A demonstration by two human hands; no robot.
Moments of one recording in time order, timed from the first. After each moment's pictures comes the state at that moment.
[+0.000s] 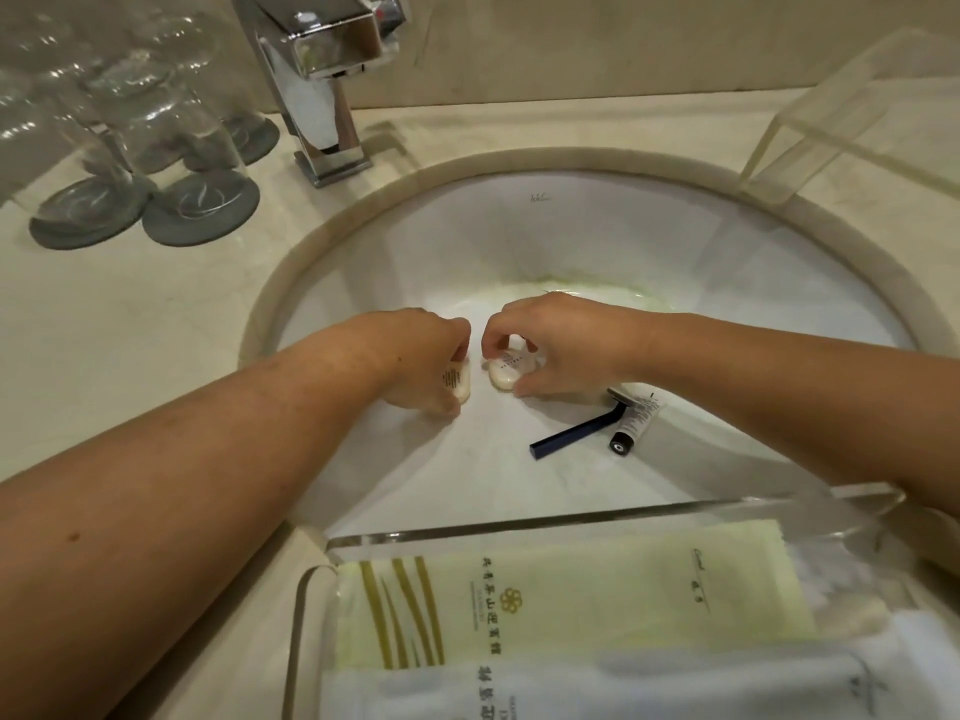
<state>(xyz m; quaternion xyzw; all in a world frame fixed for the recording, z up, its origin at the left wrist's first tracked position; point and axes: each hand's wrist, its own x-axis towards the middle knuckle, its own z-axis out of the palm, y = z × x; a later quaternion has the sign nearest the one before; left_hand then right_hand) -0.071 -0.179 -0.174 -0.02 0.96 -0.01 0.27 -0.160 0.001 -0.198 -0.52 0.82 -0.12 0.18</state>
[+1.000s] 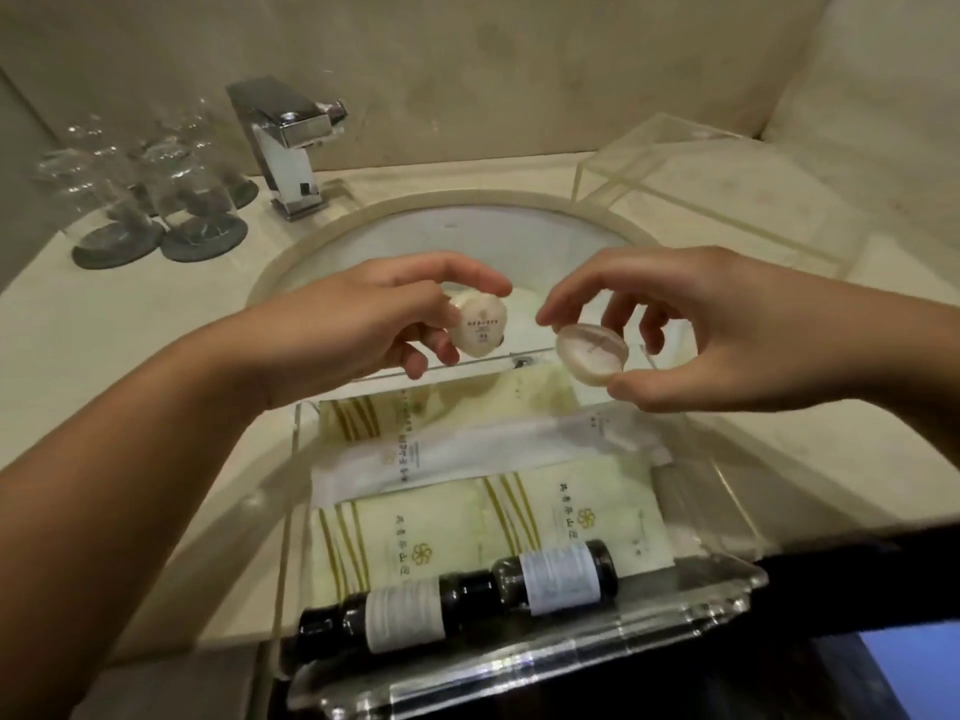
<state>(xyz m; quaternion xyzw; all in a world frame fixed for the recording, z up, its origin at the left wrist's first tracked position) 0.062 -0.095 -0.035 0.01 0.79 0.59 0.15 0.005 0.175 -0.011 -0.47 0.83 -0.26 0.16</state>
